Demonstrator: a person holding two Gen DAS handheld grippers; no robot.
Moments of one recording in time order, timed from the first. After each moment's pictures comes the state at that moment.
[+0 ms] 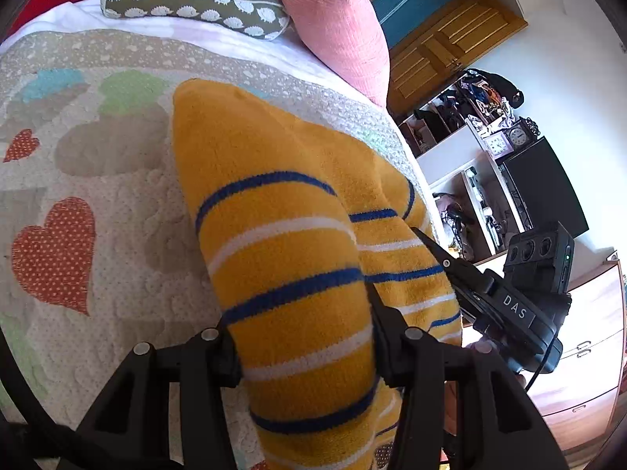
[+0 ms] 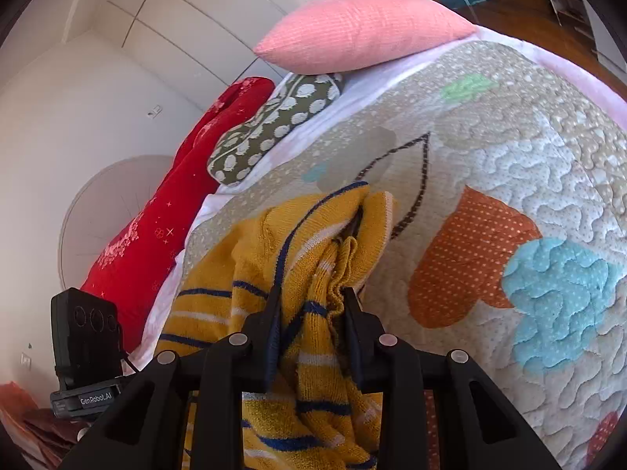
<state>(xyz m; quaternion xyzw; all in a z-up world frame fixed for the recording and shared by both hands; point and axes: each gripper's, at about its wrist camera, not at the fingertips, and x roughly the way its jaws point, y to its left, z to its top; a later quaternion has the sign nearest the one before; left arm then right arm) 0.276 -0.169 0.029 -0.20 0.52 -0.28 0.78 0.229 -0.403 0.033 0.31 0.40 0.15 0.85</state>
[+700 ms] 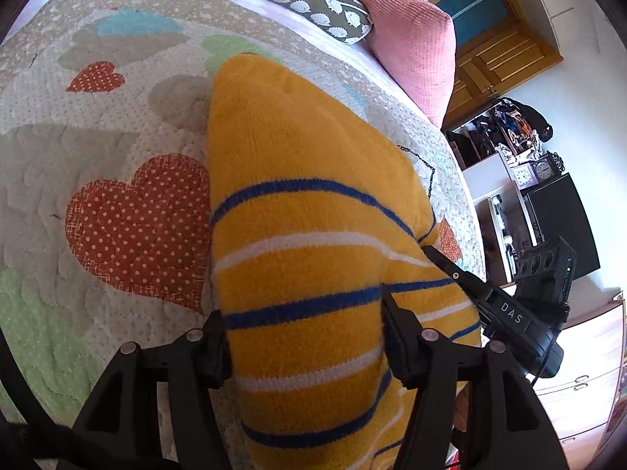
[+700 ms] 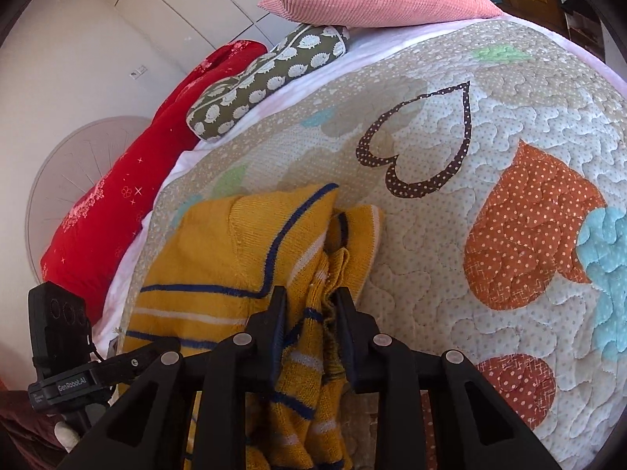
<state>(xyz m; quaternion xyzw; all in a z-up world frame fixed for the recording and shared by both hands) 0.283 -0.084 -0.039 -0.24 0.54 -0.23 0.77 0.259 -0.342 -0.018 0.25 0.45 0.12 0.85</state>
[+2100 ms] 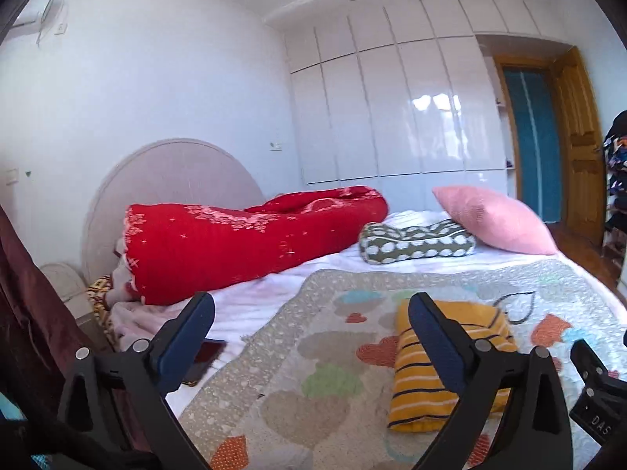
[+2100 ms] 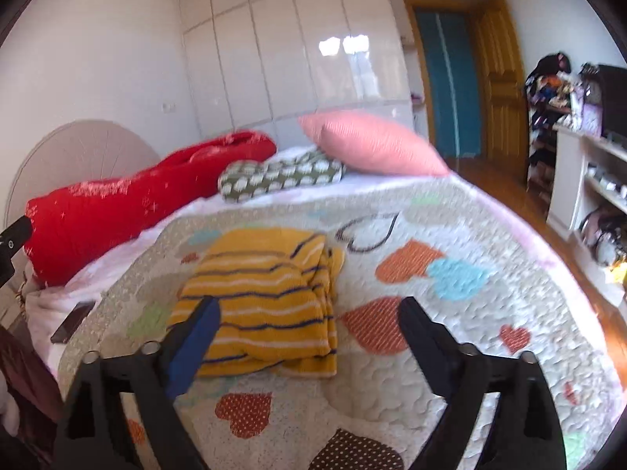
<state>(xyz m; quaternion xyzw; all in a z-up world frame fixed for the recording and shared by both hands) -0.007 -0.100 0.164 0.02 0.13 0.15 0.98 0.010 -0.307 0.093 0.08 0.21 0.01 0.97</state>
